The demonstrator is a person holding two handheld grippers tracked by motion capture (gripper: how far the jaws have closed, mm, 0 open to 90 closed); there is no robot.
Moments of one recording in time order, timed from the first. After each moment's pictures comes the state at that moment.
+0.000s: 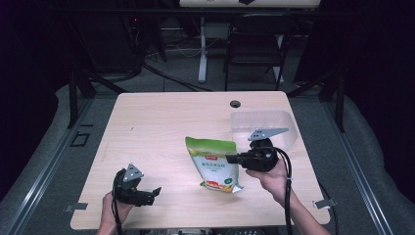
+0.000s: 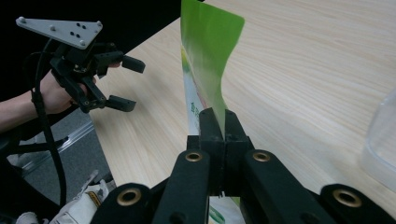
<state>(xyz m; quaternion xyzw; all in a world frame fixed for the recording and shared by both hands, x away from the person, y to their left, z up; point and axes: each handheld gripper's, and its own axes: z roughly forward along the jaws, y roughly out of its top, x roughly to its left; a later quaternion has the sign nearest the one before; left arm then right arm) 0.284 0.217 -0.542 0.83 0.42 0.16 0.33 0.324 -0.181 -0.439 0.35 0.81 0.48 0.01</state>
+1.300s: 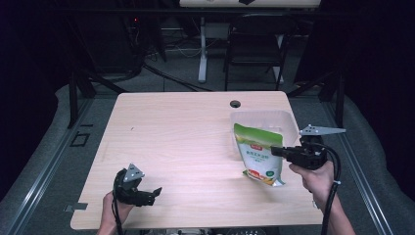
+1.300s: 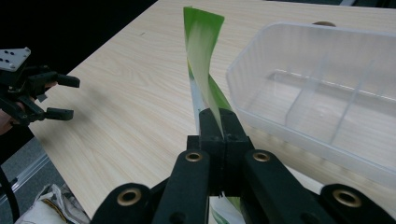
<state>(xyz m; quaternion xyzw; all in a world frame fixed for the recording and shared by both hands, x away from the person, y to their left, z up) 0.284 0.216 -0.542 0.83 0.41 0.16 0.34 0.310 -0.287 -0.419 0.45 0.76 0.46 0.09</state>
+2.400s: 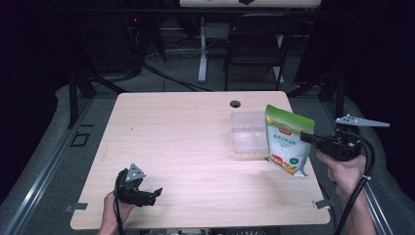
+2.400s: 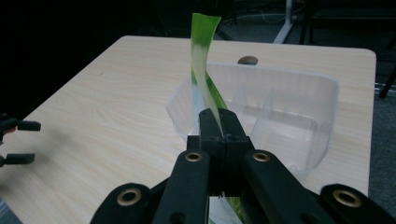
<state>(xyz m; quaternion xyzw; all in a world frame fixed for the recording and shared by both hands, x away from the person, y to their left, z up) 0.285 0.213 -0.544 0.84 0.41 0.16 0.33 0.309 -0.346 -0.387 0.50 0.70 0.48 0.16</state>
